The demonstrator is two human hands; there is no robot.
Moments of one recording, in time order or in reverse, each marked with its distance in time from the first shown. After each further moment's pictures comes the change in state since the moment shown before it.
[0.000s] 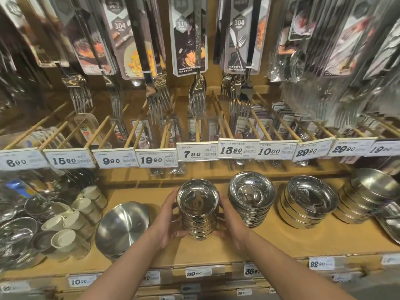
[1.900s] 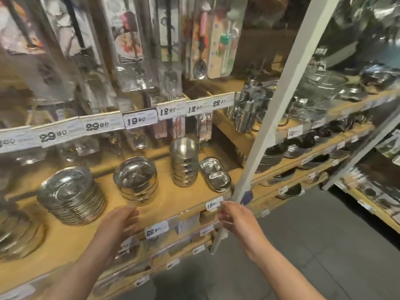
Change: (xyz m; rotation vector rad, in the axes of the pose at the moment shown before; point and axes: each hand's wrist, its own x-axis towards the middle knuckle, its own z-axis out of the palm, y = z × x) left_hand -0.070 -0.149 0.332 0.264 -0.070 0.199; right_hand -0.231 0.081 -0.427 0.237 0.523 -0.174
